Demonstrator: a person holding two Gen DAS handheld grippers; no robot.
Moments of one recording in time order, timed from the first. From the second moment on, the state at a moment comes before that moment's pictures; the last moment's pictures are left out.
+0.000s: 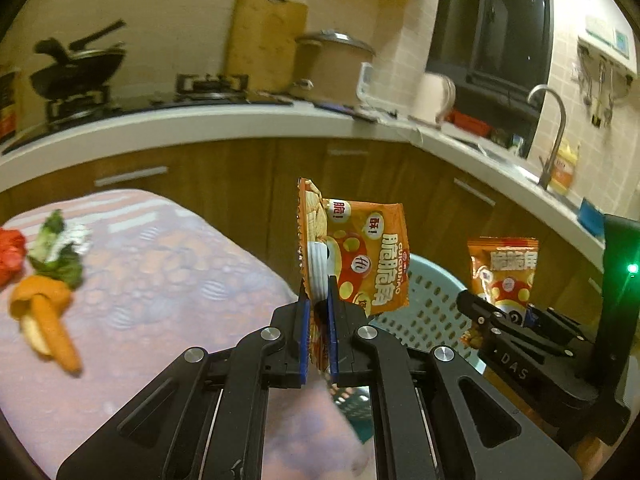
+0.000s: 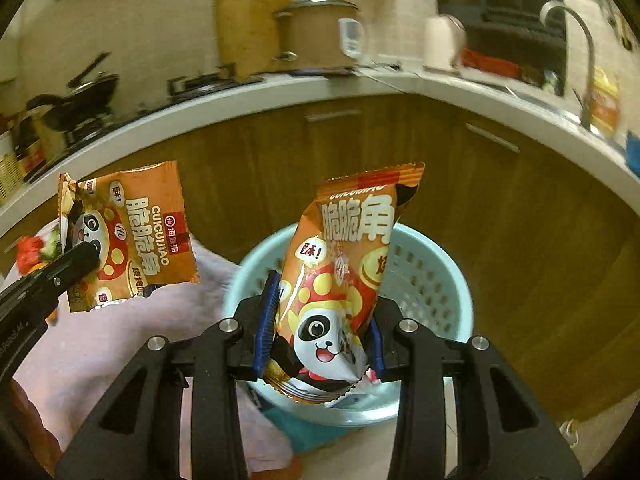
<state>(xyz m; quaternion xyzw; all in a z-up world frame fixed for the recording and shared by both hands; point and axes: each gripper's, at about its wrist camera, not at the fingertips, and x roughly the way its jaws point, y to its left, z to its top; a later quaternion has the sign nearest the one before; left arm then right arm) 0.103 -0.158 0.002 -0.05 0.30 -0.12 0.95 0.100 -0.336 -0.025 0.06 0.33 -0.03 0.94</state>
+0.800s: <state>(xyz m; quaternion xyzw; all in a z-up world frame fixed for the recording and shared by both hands) 0.152 -0.202 -0.056 -0.03 0.39 -0.13 0.91 0.135 -0.387 -0.094 0.14 0.41 -0.08 0.90</state>
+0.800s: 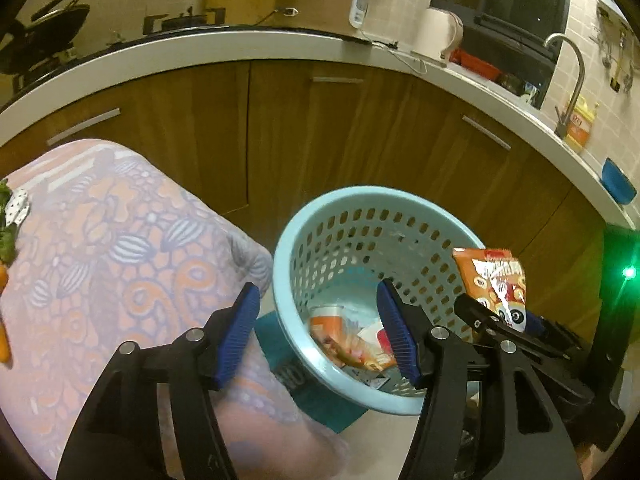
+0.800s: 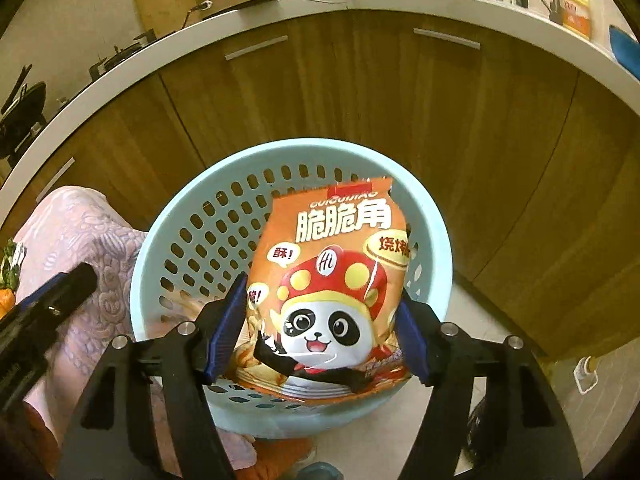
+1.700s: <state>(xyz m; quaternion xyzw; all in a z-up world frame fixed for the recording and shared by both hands) 0.101 -0.126 0.009 -0.06 0.30 -0.09 0.95 0.110 -0.310 -0.028 0.09 0.34 0.01 0.94</state>
